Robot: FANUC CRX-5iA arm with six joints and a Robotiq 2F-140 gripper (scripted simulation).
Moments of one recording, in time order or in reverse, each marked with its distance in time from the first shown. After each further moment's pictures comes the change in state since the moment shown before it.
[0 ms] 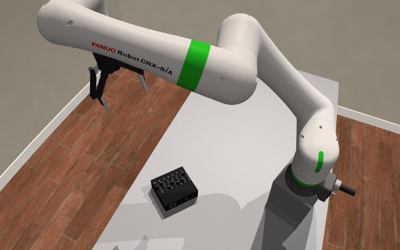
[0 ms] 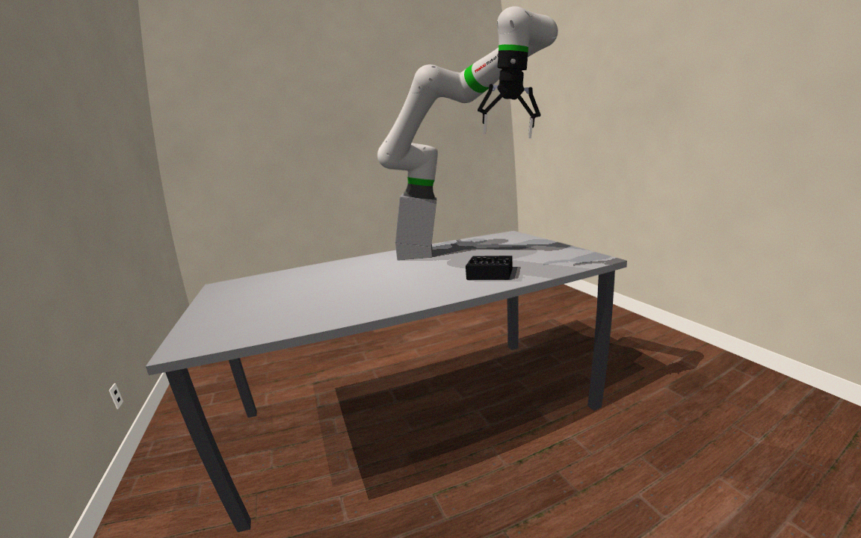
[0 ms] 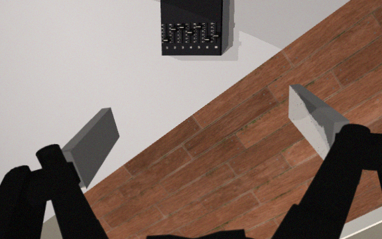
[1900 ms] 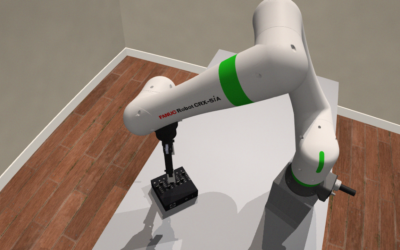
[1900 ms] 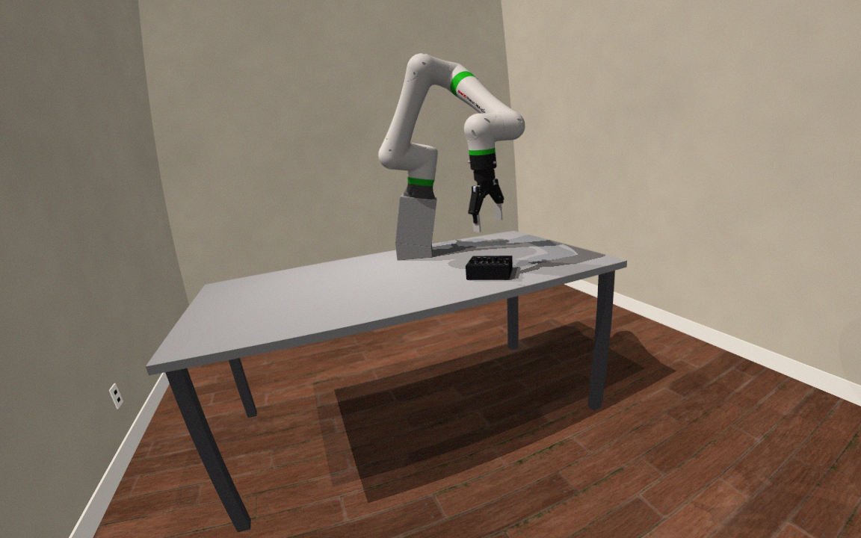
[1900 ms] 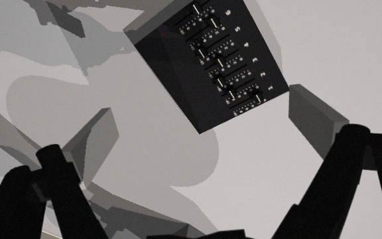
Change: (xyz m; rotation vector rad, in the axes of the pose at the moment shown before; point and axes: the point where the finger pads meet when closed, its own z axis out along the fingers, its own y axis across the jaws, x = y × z) arm 0.063 -0.038 0.344 -0.123 0.154 2.124
